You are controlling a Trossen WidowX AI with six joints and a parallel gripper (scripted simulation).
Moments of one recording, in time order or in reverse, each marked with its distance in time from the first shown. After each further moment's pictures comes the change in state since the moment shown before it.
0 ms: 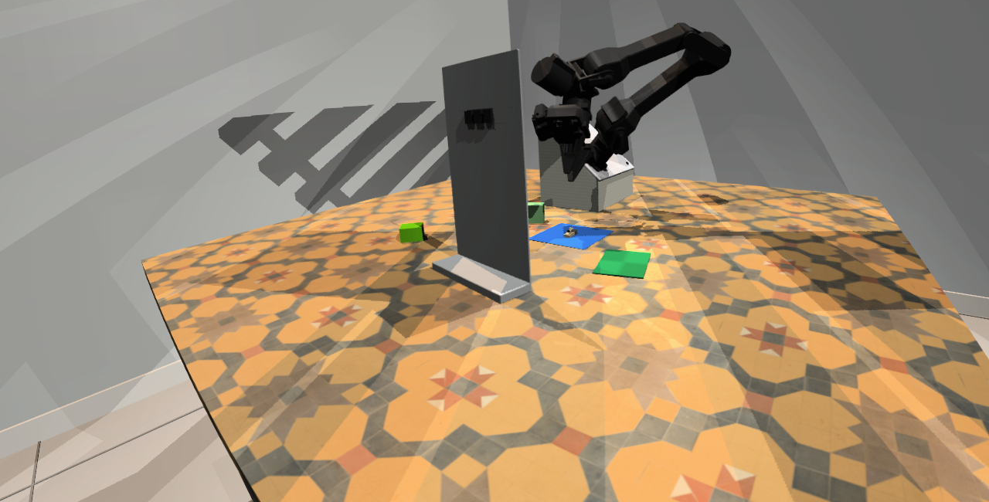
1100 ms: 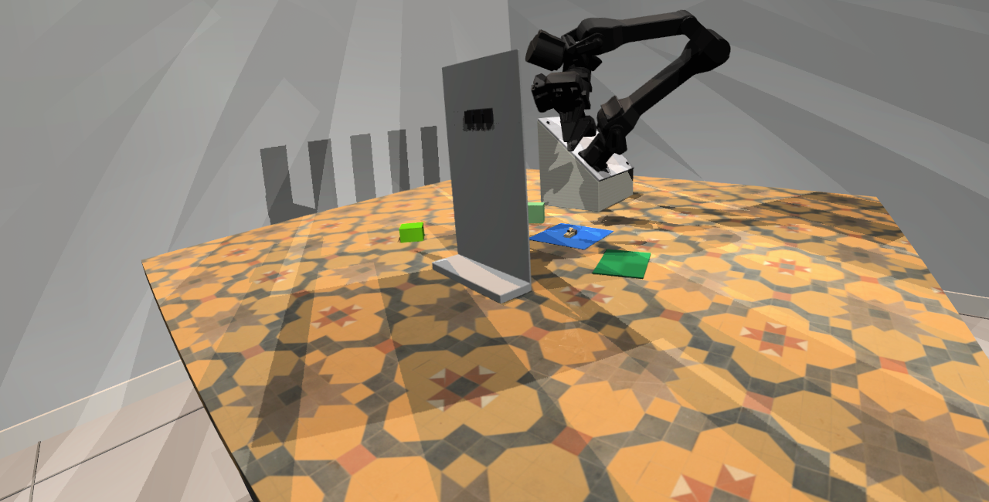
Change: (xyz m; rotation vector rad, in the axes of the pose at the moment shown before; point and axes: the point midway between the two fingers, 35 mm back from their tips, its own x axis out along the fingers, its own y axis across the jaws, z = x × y) arm -0.047 0.033 -0.002 0.000 -0.007 0.007
